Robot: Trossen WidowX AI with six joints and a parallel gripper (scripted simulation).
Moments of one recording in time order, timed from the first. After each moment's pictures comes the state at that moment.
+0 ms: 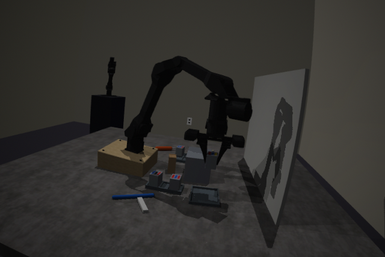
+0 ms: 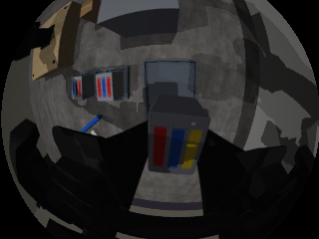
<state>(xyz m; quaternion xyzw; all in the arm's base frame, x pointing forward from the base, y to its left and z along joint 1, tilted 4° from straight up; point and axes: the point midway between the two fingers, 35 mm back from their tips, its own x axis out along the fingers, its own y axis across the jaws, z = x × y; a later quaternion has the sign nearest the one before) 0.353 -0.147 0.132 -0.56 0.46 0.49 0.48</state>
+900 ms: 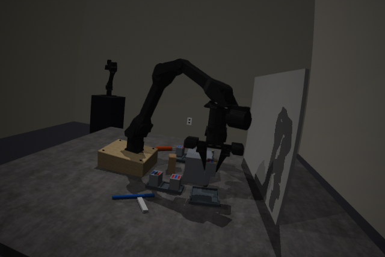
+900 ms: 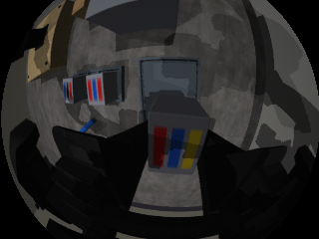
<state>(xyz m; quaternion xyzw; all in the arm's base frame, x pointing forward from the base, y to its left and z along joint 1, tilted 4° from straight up) 0.357 -0.148 0.108 -0.56 0.46 0.49 0.48</state>
